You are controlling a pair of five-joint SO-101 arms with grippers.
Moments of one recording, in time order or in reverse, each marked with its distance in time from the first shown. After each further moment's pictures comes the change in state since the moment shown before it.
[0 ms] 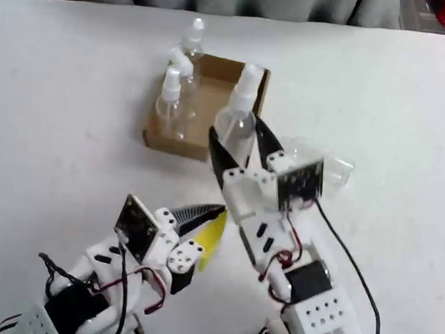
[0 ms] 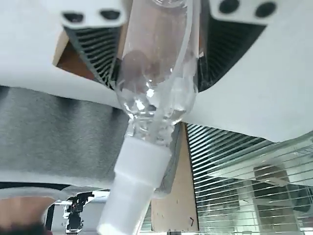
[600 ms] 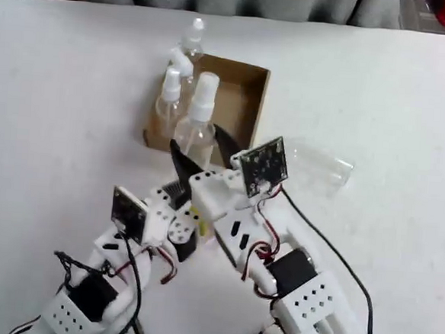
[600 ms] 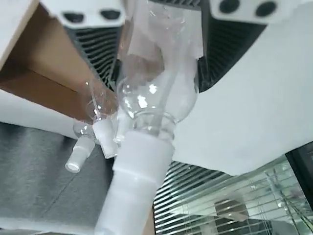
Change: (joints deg) left arm -12.0 -0.4 16.6 -25.9 0.4; right arm -9.3 7.0 -6.4 8.3 -2.4
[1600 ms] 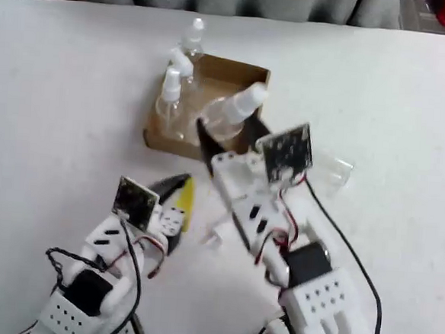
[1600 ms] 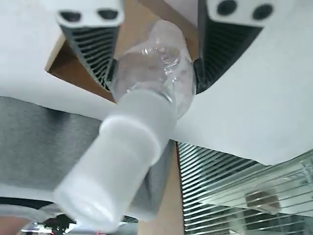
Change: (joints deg) left arm -8.9 0.0 -0.4 13.7 -6.5; right arm 10.2 4.3 -6.6 -0.3 4.1
